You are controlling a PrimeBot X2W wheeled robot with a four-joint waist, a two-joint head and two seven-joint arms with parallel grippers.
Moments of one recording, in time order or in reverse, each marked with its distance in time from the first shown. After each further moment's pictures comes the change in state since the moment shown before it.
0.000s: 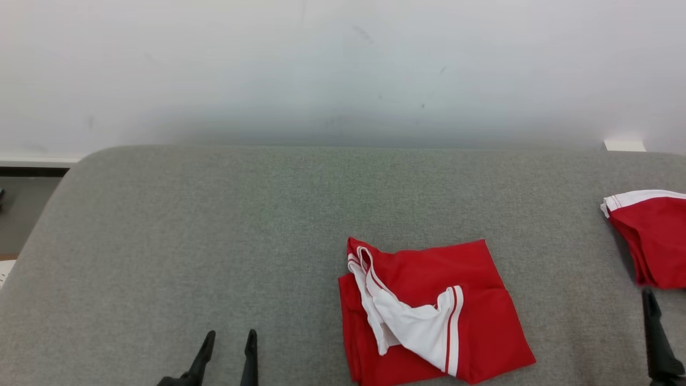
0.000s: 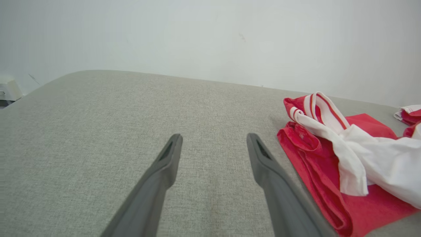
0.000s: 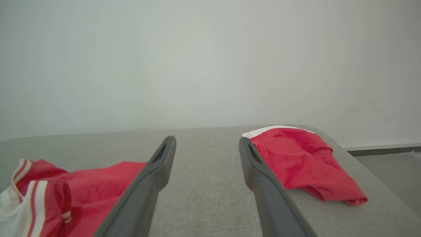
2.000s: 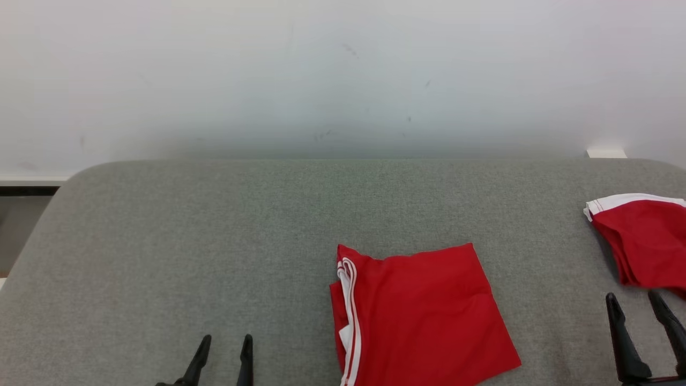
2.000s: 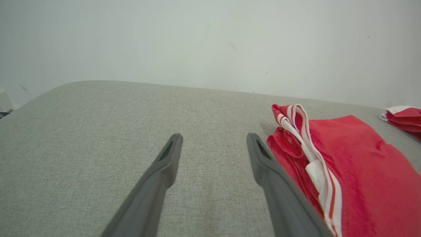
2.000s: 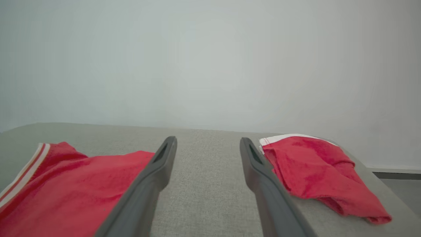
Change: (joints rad) left arm 0.026 0.000 0.029 -0.017 0.021 -0.003 0.000; right arm -0.063 -0.105 0.212 0.171 0.019 0.000 -0.176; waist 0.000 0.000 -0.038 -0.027
